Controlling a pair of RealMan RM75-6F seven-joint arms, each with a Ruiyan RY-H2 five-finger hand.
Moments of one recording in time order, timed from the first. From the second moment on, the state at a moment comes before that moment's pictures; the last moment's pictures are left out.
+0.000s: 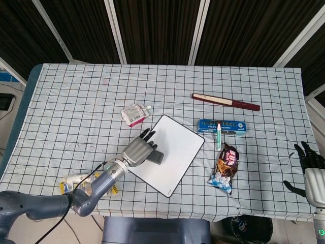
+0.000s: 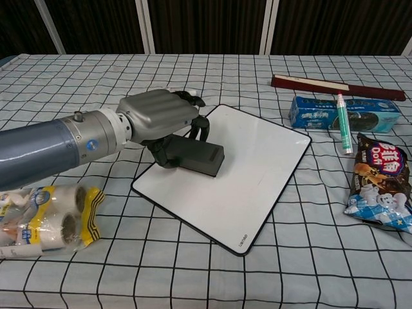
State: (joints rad) left arm -0.93 -1.74 -0.10 -1.33 1.20 0.89 0.58; right arm 0.04 -1.10 0.10 -1.60 -1.46 1.53 -0.06
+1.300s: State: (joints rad) left arm -0.95 -1.67 -0.21 -1.24 1.27 0.97 0.40; right arm 0.03 -1.10 0.10 -1.61 -1.46 1.53 -0.05
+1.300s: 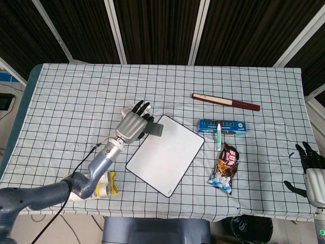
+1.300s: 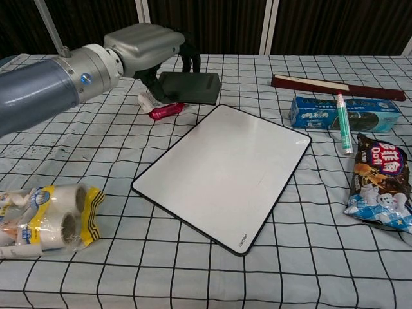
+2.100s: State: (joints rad) left arm -0.68 -1.38 -0.03 -1.31 1.29 1.03 0.28; right arm 0.04 -1.10 0.10 -1.61 -1.45 1.53 -0.07
